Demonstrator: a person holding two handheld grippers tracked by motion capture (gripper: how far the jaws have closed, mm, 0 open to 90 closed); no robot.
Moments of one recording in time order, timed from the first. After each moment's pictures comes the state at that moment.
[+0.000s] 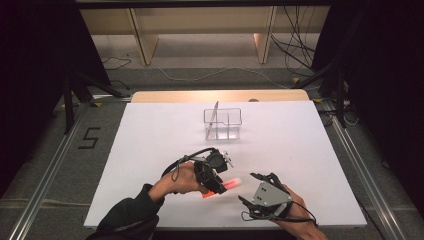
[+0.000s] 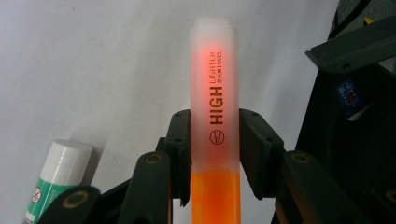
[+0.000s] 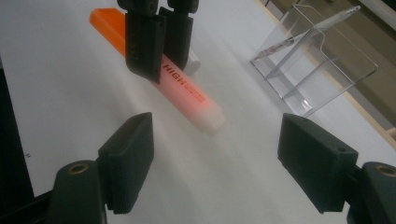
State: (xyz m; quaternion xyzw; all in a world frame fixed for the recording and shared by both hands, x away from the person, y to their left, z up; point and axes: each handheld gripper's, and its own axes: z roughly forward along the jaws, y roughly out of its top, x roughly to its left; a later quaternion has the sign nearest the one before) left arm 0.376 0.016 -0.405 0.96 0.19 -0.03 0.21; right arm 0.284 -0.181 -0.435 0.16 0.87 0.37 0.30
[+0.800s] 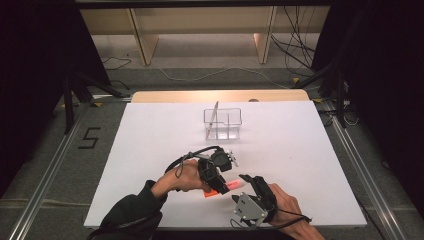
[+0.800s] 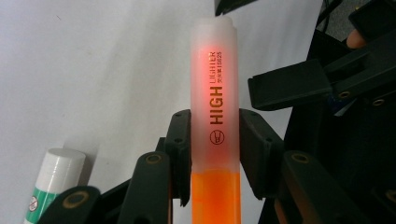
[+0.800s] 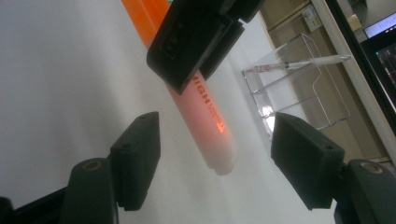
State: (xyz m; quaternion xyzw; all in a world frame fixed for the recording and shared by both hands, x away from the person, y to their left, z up) left arm 0.377 0.005 -0.396 0.97 0.17 -0.05 0.18; right arm 0.277 -0.148 -0.446 0.05 0.87 0.27 0.40
